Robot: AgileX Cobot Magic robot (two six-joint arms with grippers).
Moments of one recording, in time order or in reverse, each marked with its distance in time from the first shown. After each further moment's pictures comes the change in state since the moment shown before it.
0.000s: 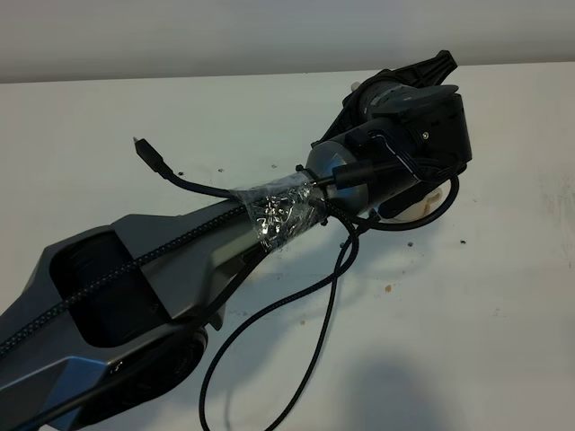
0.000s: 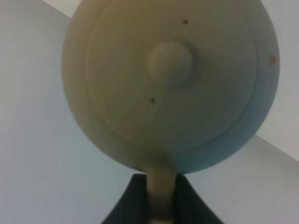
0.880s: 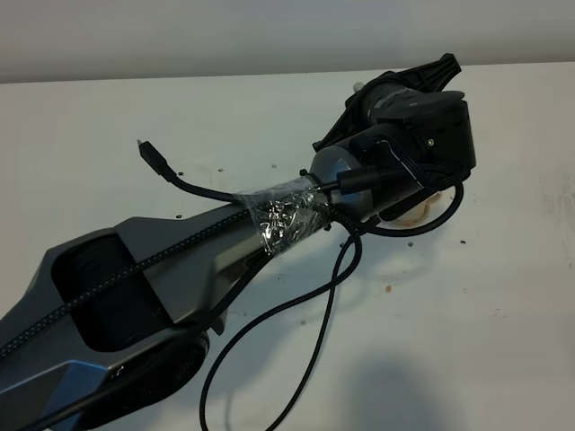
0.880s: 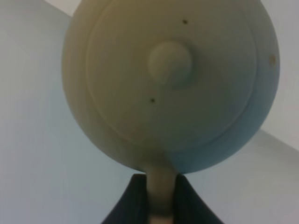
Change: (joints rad) left arm -0.014 0.000 0.008 0.030 0.004 0.000; right arm 0.000 0.000 0.000 0.000 0.000 0.000
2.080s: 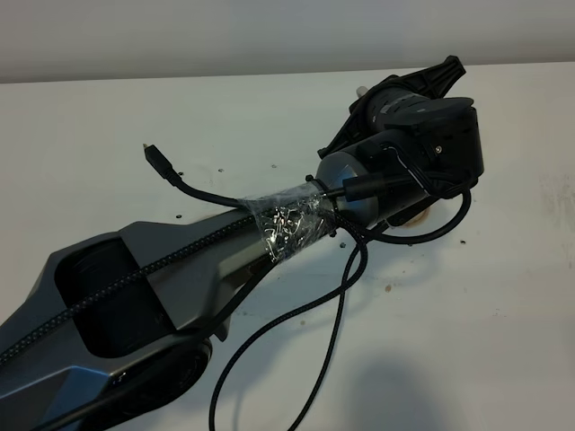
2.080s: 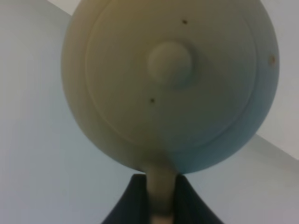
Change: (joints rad) left arm -0.015 0.000 0.000 -0.001 0.028 -0.057; right arm 0.000 0.000 0.000 0.000 0.000 0.000
